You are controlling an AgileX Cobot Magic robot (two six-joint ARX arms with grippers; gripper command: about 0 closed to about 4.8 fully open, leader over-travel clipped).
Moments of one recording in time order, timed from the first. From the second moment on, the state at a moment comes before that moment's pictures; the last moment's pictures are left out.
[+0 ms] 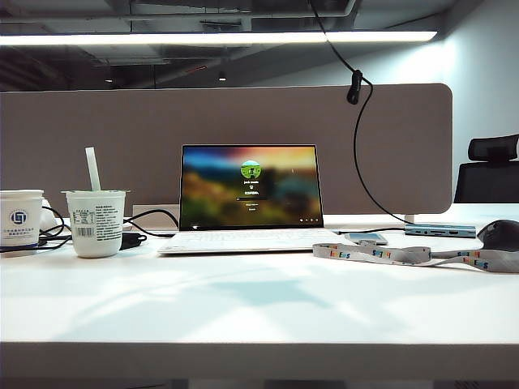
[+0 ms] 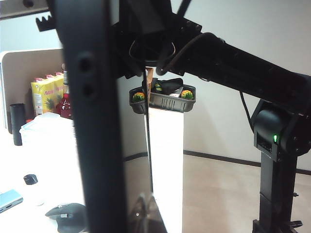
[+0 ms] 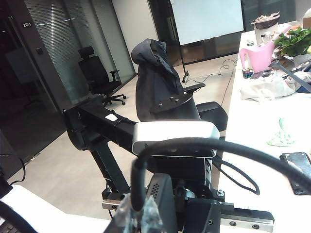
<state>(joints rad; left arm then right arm) -0.43 1.31 1.16 0.37 1.04 -0.29 0.35 1.81 2.10 0.18 -1.56 0.73</state>
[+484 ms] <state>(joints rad) -0.43 1.30 1.16 0.36 1.04 -0.31 0.33 1.81 2.10 0.18 -1.56 0.73</state>
